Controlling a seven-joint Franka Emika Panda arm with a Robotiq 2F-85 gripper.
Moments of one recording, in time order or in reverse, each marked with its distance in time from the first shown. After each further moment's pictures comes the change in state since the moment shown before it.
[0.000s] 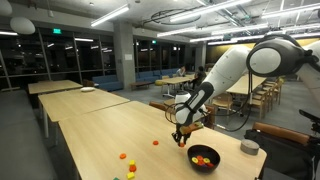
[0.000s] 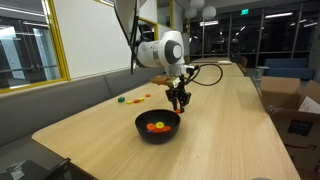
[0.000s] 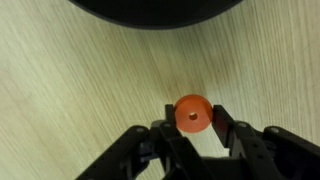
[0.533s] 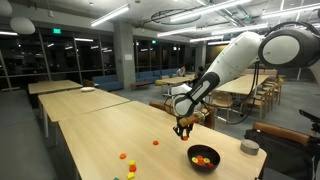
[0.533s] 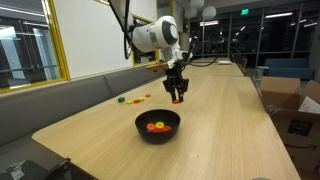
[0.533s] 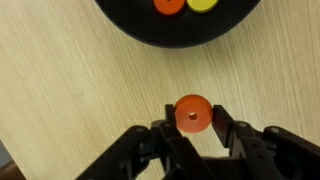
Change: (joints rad) arm 0.068 -0.118 -0.047 0.001 -0.133 -0.214 0.117
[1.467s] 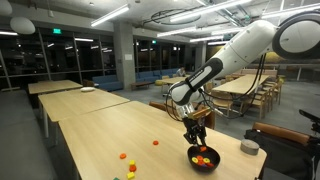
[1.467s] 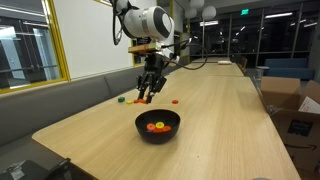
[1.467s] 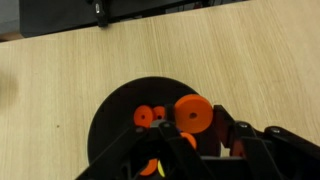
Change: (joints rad) arm -0.083 -0.096 0.144 -0.005 0.184 -0.614 -0.254
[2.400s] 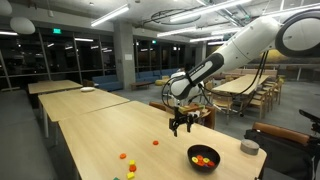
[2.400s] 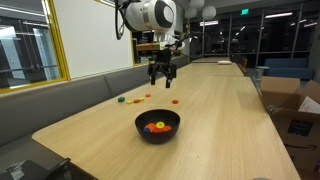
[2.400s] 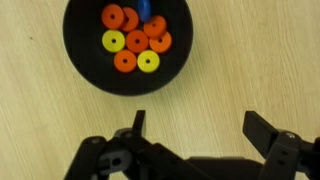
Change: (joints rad) arm -0.009 -0.023 0.002 0.033 0.015 0.359 0.077
